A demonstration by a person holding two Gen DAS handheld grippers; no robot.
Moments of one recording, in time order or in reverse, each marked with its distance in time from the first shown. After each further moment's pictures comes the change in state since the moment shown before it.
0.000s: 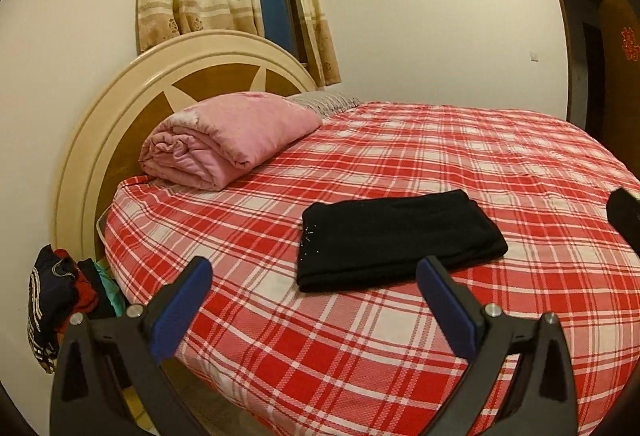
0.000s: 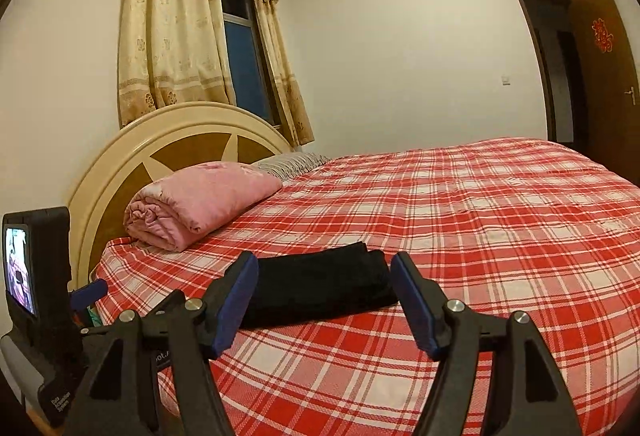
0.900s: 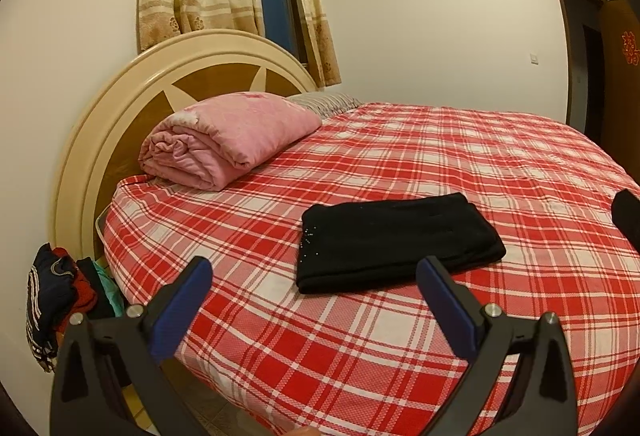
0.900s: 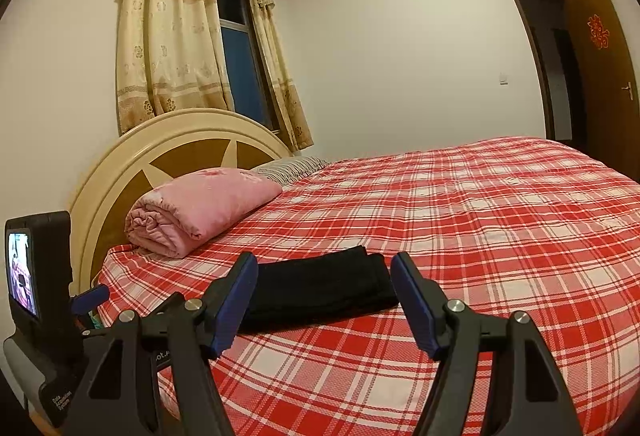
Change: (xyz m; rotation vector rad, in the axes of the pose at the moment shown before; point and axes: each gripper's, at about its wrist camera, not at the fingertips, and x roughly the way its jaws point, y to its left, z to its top) left arm -0.001 0.000 0.003 -0.006 0.000 -0.001; right arm -0.004 -0.001 0.003 0.018 -0.017 0.000
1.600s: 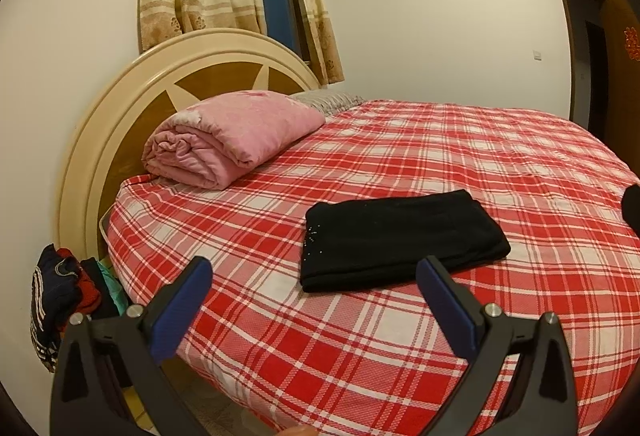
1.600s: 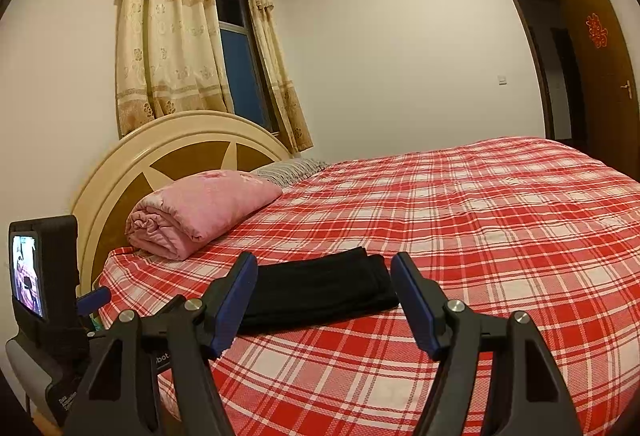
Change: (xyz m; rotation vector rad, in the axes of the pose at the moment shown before) left arm 0.001 0.002 0.000 0.001 0.012 0.016; right arm -0.003 0.000 0.000 0.007 -0.008 -0.003
